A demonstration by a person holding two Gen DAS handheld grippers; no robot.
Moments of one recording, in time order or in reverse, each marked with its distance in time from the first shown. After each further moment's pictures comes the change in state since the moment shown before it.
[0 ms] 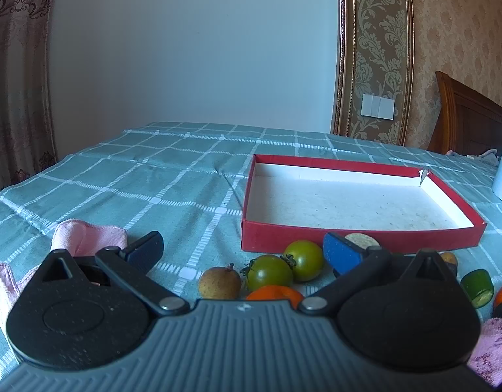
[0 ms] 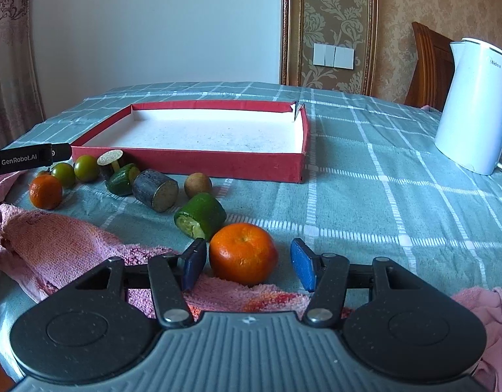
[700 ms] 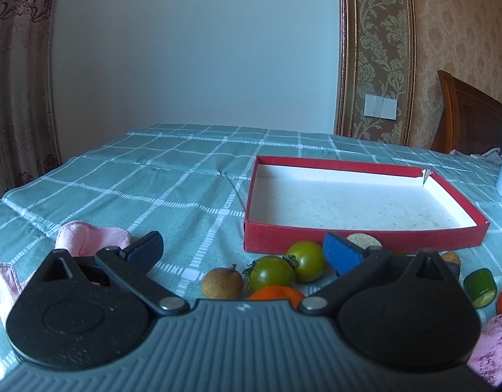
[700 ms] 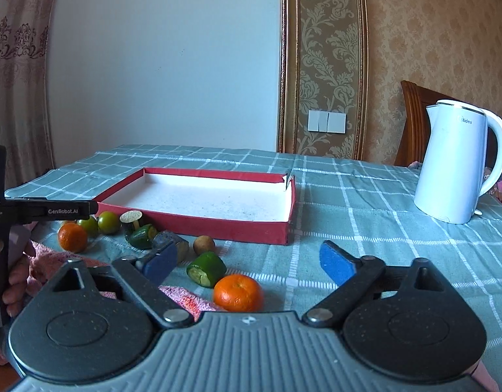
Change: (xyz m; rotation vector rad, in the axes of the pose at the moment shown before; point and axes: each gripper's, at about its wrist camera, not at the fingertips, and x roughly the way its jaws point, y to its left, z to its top) left arm -0.001 -0.001 0.000 0.005 -0.007 0.012; right arm -0.063 -0.001 0.007 -0.038 -0.234 -0.005
